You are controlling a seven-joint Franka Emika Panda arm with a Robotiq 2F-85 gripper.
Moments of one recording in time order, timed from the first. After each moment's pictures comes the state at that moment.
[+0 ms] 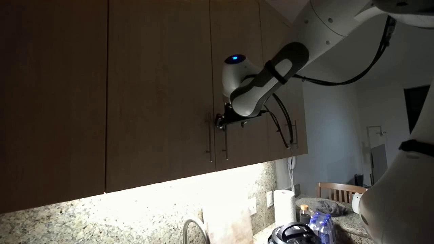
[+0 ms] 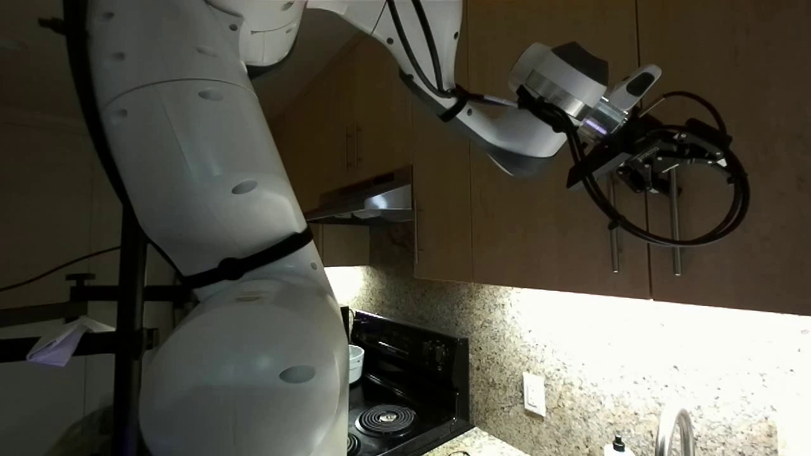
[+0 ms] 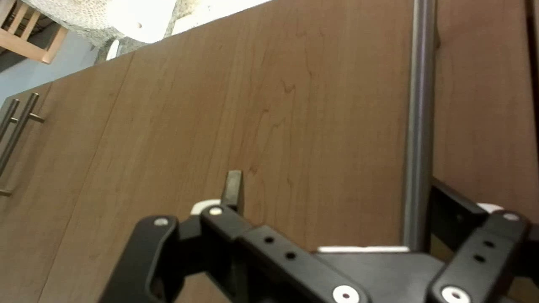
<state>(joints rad) -0.42 -0.36 0.19 -2.22 -0.72 2.60 0.79</state>
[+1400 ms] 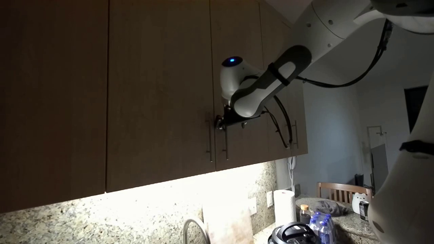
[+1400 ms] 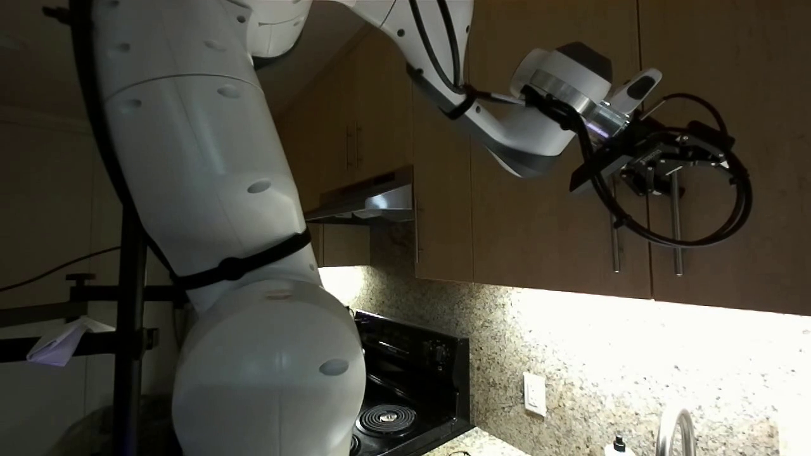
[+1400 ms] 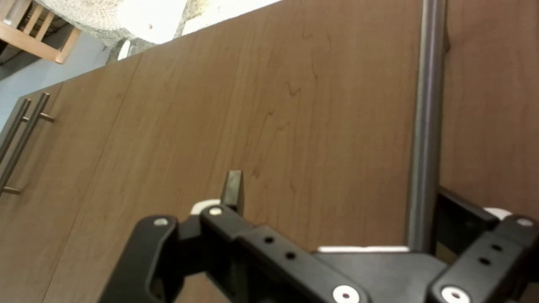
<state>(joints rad) -0.28 -0.33 0.07 -2.20 -0.83 2.54 0.88</state>
